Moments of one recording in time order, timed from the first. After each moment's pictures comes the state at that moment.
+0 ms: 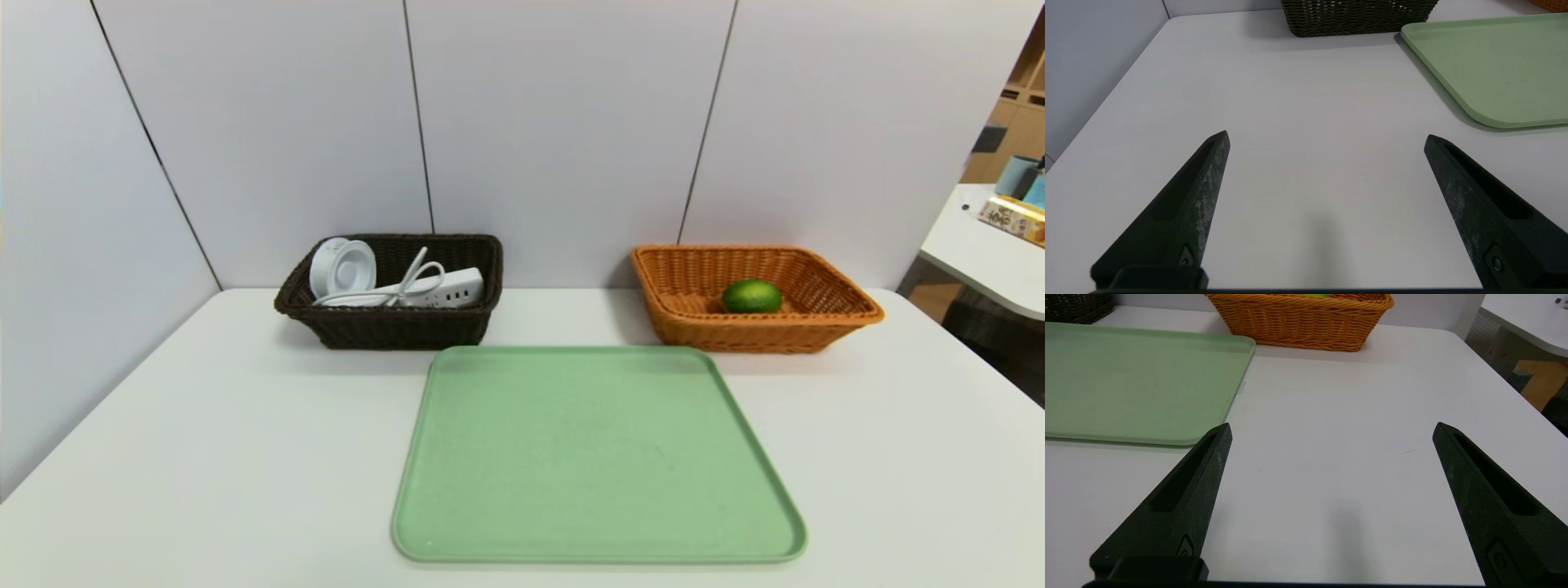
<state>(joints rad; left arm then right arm) -0.01 0.00 -0.04 0.04 -0.09 0.00 0.00 0.00 0.00 0.00 0.00 -0.07</state>
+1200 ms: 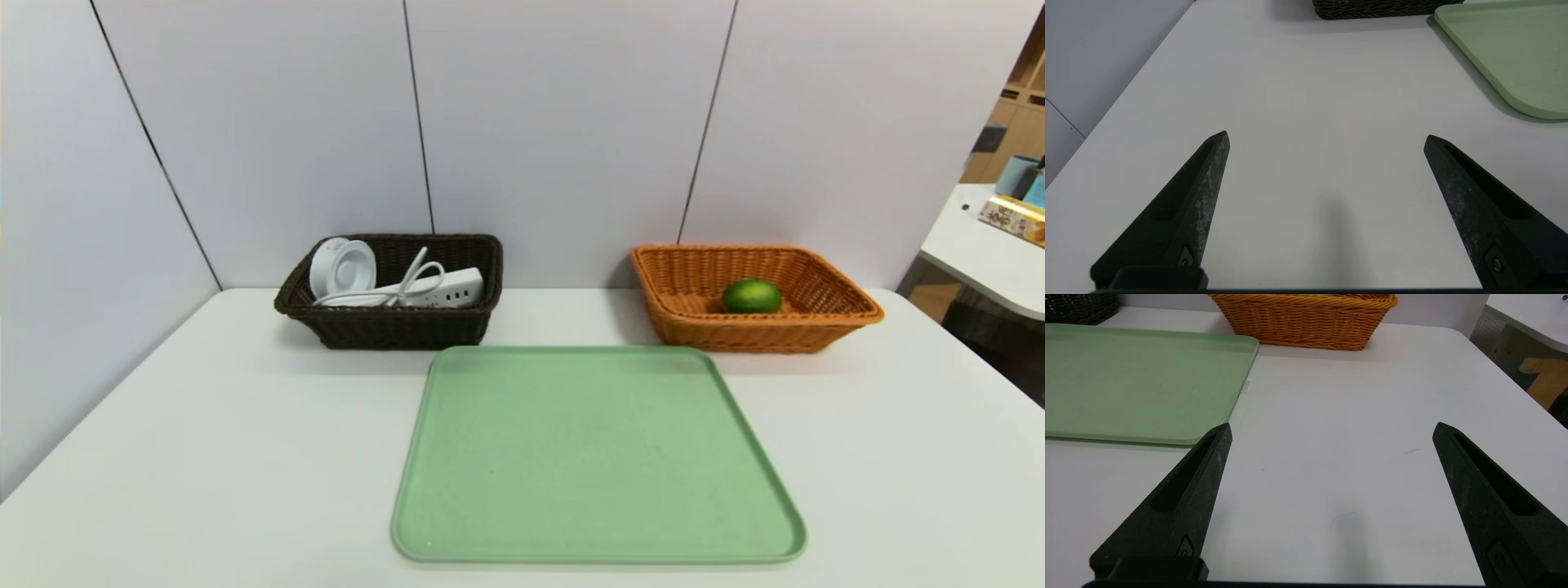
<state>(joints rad) -0.01 0.00 -0.02 0.06 -0.01 0.03 0.00 0.00 0.00 0.00 0.01 -0.06</state>
